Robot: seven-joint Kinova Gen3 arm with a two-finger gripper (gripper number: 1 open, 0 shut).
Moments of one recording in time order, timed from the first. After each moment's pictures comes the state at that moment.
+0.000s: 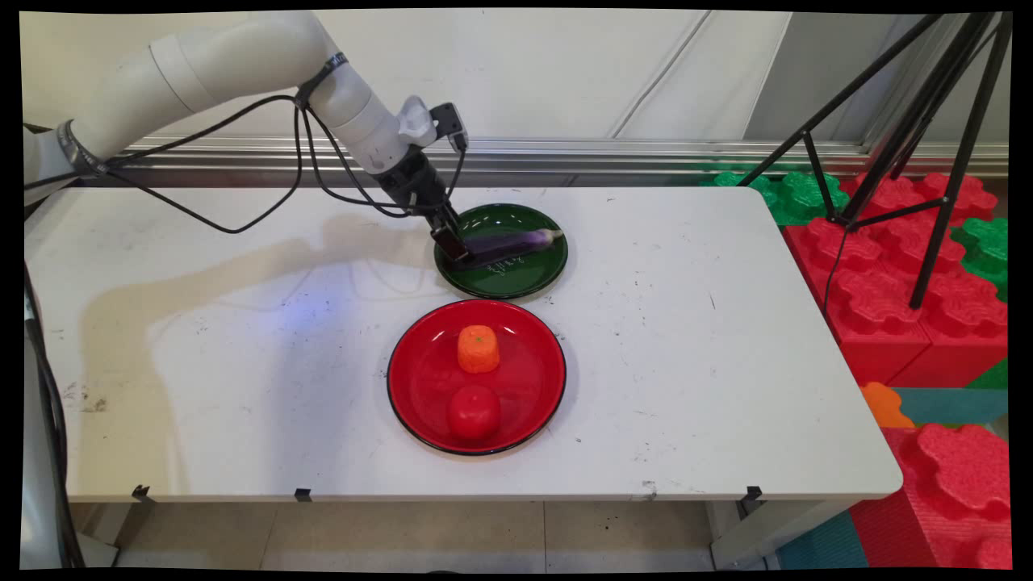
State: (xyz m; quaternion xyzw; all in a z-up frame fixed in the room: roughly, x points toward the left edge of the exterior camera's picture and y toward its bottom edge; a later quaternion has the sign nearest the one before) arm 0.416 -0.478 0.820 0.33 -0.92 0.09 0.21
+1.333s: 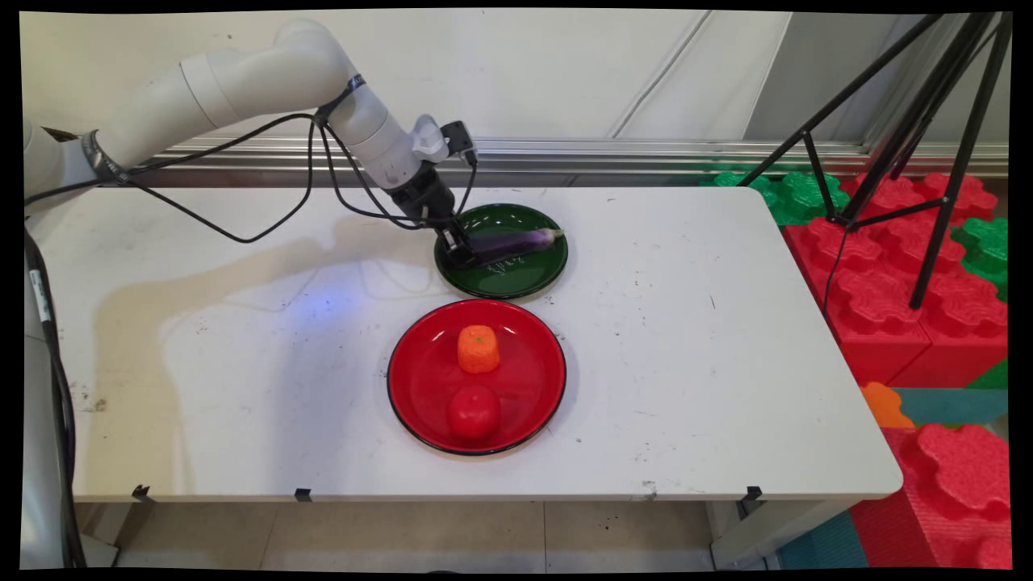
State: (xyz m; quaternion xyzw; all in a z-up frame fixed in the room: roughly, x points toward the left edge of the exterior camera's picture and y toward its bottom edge) arm 0.409 -0.491 0.791 0.34 -0.91 0.08 0.21
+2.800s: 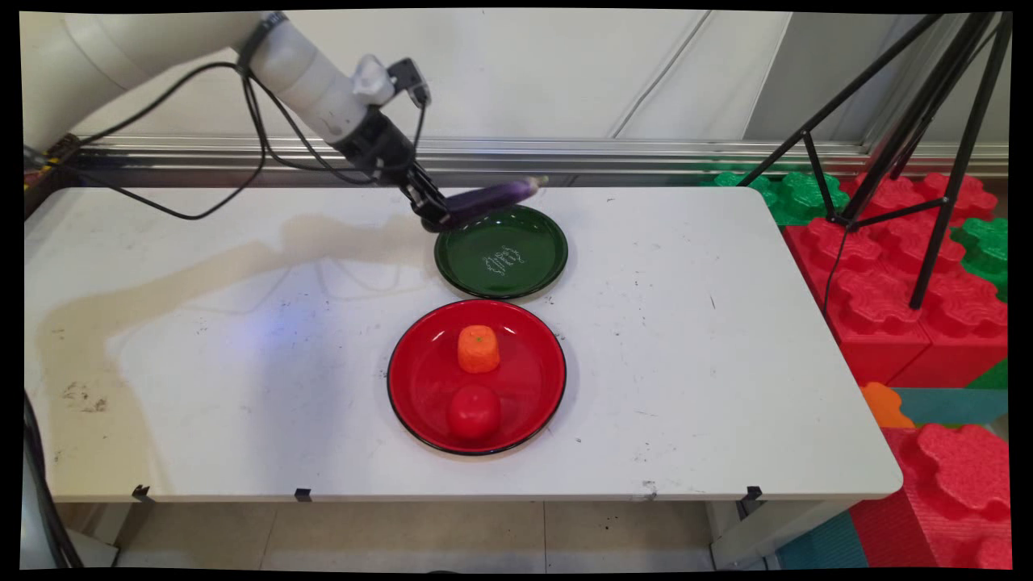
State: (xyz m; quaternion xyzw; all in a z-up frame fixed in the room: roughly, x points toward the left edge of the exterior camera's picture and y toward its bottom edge) arm 0.450 -0.448 0.871 0.35 -0.89 0.10 0.26
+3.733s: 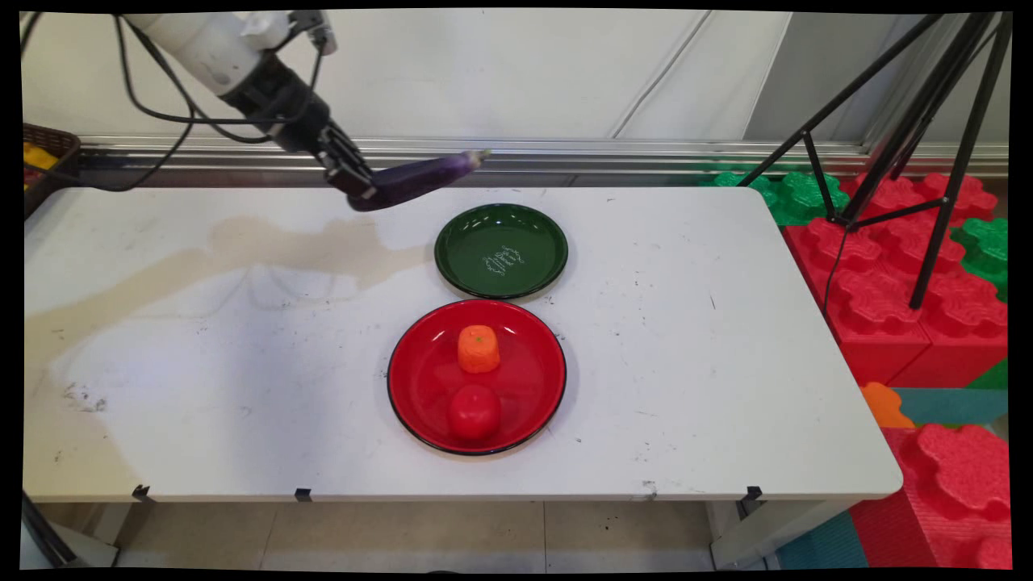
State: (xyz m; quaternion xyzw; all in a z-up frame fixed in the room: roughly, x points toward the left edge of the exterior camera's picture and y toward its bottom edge) arm 0.513 -0.381 0.948 0.36 -0.89 0.09 0.25
